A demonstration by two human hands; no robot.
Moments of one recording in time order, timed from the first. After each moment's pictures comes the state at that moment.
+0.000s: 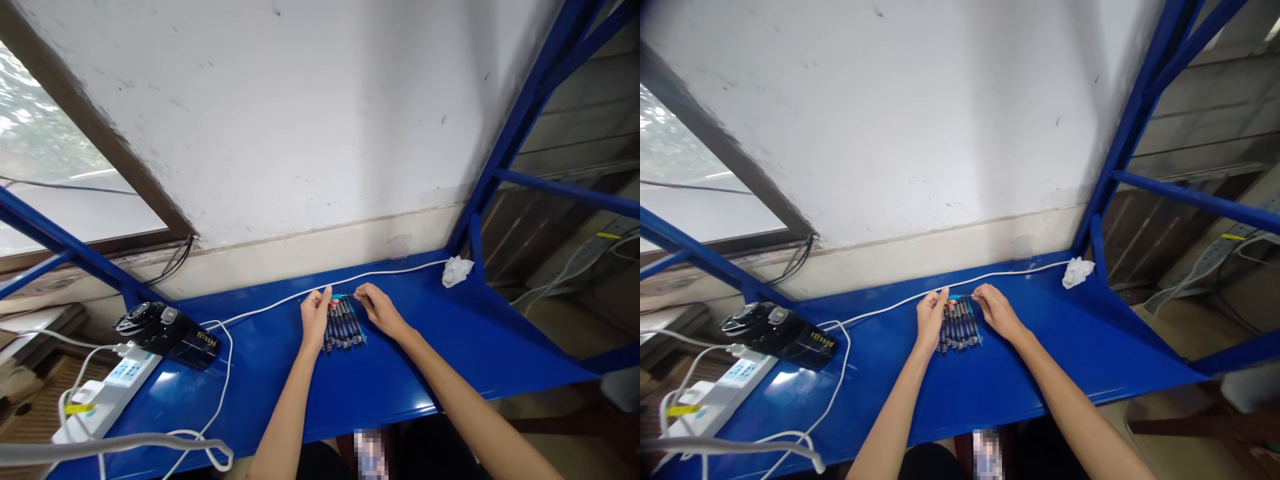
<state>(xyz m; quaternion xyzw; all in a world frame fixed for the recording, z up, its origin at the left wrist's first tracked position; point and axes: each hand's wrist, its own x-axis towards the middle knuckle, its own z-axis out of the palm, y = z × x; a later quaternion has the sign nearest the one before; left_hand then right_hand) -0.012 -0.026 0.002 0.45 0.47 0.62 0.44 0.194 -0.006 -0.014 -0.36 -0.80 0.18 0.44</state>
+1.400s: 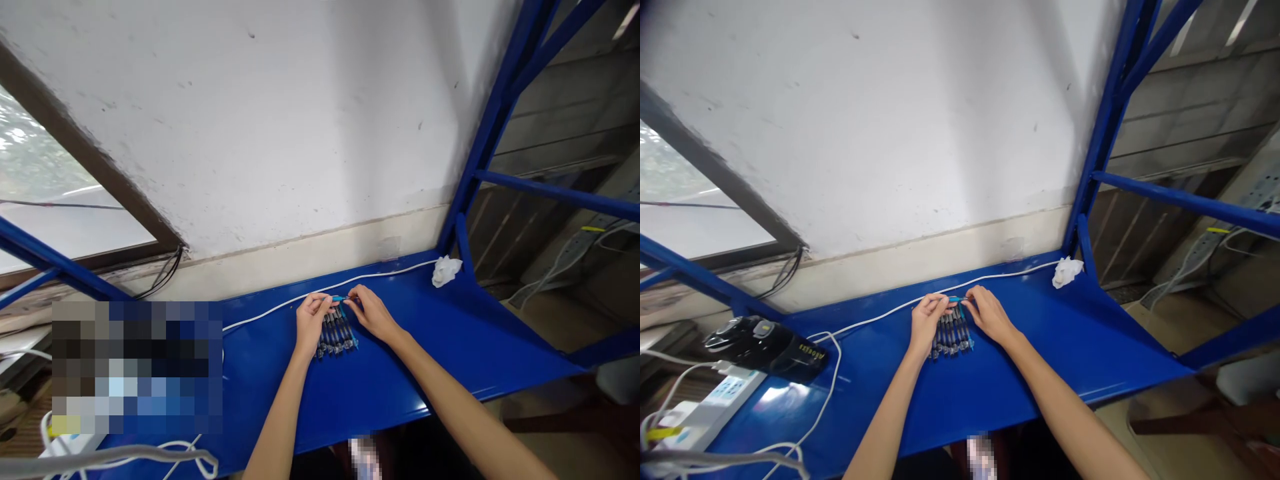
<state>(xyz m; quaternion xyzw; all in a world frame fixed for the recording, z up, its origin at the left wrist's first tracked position) -0.004 -0.027 -0.002 0.49 0.42 0.60 0.48 0.197 -0.006 -0.018 -0.39 -0.80 0.12 0.43</state>
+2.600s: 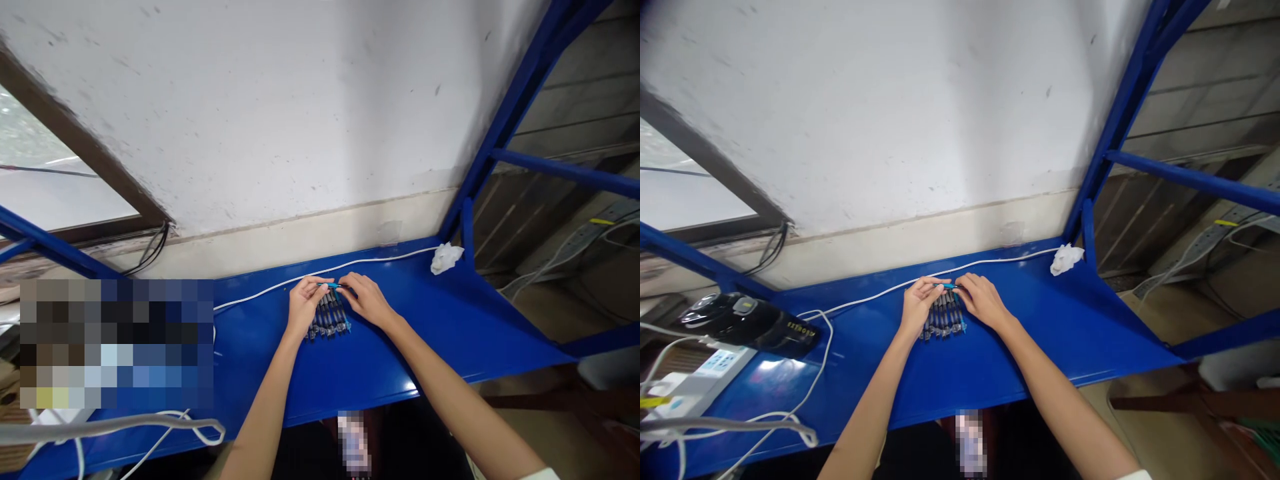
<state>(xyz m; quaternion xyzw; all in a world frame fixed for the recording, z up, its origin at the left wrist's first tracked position) -0.007 -0.030 0.004 0.52 0.41 0.58 0.47 0.199 -0.010 -0.003 -0.38 -0.85 0.10 0.37</state>
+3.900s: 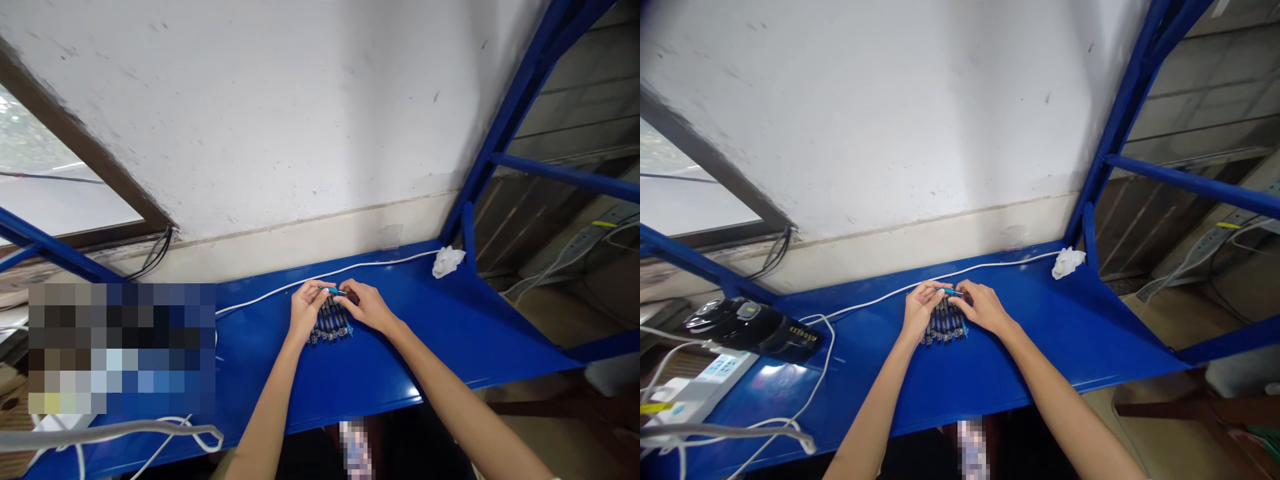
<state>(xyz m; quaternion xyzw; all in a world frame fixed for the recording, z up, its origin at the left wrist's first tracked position) -0.007 -0.030 0.006 0.53 0.41 0.58 0.47 0.195 -0.014 -0.001 -0.38 -0.82 0.18 0.39</state>
